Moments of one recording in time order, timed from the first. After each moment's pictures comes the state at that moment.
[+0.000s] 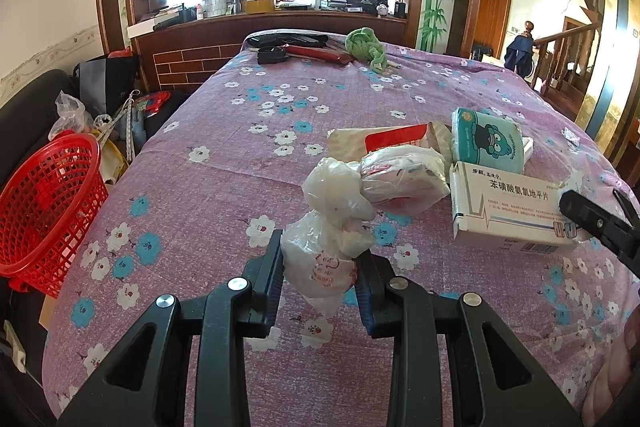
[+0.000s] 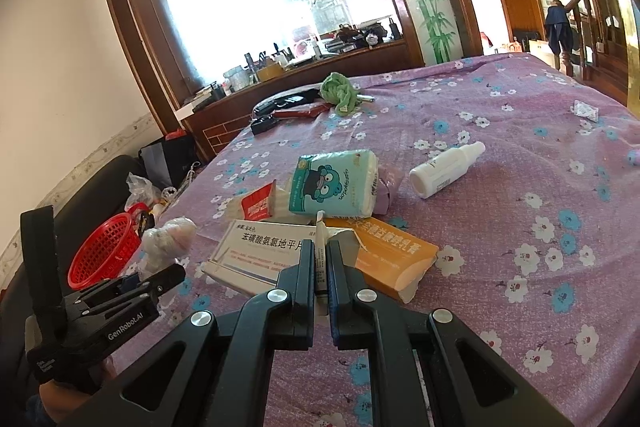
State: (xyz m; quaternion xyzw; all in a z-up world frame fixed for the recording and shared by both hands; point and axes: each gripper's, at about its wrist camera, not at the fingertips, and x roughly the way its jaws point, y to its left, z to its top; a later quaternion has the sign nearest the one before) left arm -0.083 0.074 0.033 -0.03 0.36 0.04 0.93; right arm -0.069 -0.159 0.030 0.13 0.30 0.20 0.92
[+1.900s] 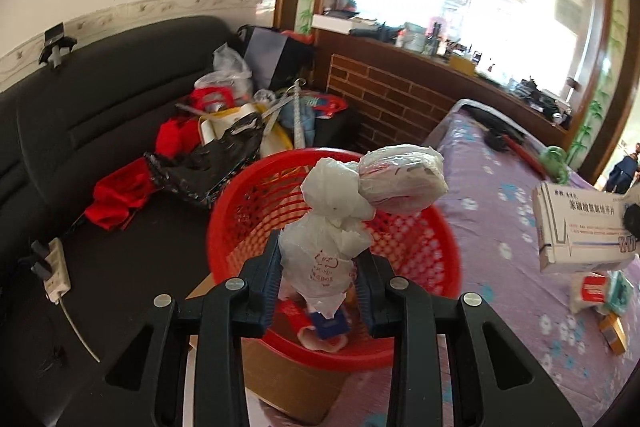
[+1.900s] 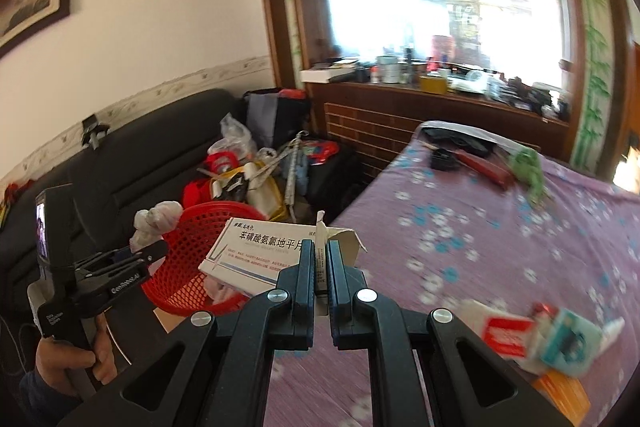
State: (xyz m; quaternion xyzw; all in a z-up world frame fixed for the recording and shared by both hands) left arm -0.154 0.358 0.076 -0.16 0.30 0.26 0.90; right arm -0.059 0.117 0.130 -0.06 0.26 0.37 0.89
